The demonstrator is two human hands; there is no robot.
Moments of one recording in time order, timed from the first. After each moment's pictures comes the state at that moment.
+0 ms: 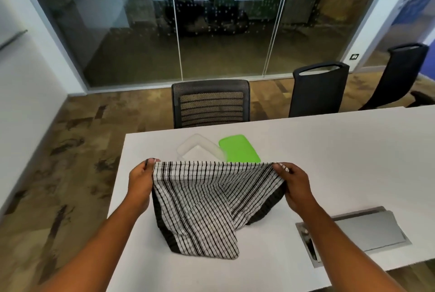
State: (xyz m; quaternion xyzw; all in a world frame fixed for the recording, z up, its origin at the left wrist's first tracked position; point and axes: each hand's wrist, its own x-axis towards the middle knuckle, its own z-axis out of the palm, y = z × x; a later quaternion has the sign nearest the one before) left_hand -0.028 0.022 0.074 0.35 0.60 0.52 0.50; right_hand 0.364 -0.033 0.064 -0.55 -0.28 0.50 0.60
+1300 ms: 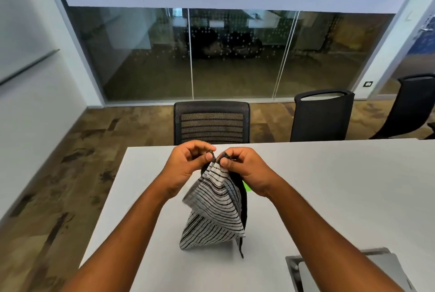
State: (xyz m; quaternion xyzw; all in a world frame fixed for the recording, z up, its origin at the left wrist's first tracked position) left_hand 0.109 0.016 0.203 0.55 0.36 0.48 0.58; right_hand 0.312 0.018 0.193 -0.37 -0.56 0.62 0.41
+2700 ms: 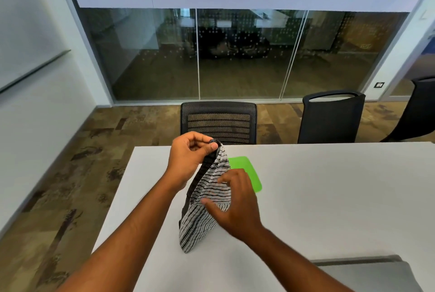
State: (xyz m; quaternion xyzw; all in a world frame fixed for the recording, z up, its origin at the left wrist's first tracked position) left_hand 0.114 0.035 0.209 0.51 0.48 0.54 0.46; right_hand 0.267 -0.037 0.124 -0.48 -0.73 0.10 0.48
